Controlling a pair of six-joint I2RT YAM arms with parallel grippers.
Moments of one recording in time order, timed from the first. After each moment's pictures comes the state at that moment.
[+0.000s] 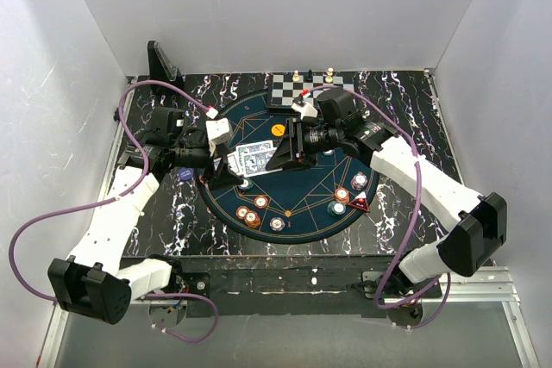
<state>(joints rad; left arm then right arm) -0.26 1.15 1.13 -0.79 0.98 0.60 0.71 1.44 1.36 -0.56 -0.70 0.86</state>
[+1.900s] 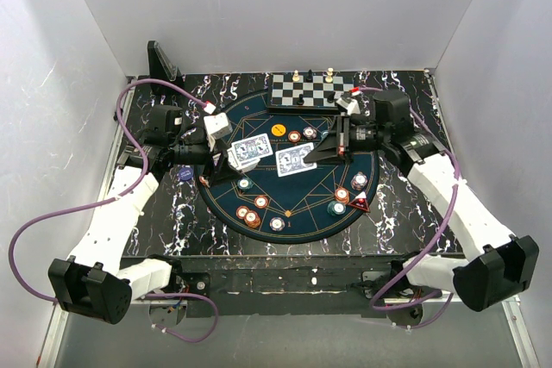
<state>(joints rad) -0.24 1.15 1.13 -0.74 0.93 0.53 0.45 1.22 1.17 -0.48 -0.95 0.95</state>
